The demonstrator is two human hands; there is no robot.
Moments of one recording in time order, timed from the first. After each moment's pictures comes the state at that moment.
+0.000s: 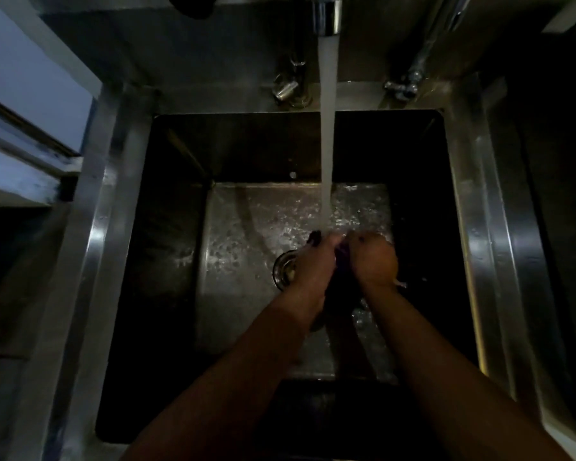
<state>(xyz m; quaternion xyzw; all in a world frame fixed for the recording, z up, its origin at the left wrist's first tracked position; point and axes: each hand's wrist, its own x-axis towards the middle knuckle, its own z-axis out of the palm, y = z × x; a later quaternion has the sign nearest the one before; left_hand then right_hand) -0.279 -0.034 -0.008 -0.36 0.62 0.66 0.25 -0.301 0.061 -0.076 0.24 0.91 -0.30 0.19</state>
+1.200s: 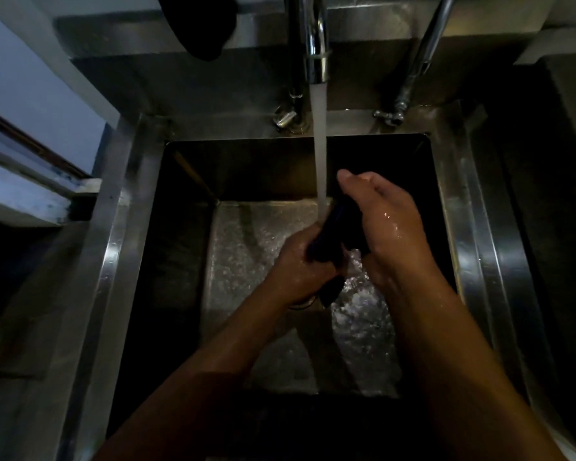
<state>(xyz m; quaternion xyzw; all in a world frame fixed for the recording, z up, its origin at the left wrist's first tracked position) -0.281 -0.073 0.001 -0.03 0.80 0.58 0.14 -0.305 0.046 0.098 0.17 0.63 -0.75 0.11</state>
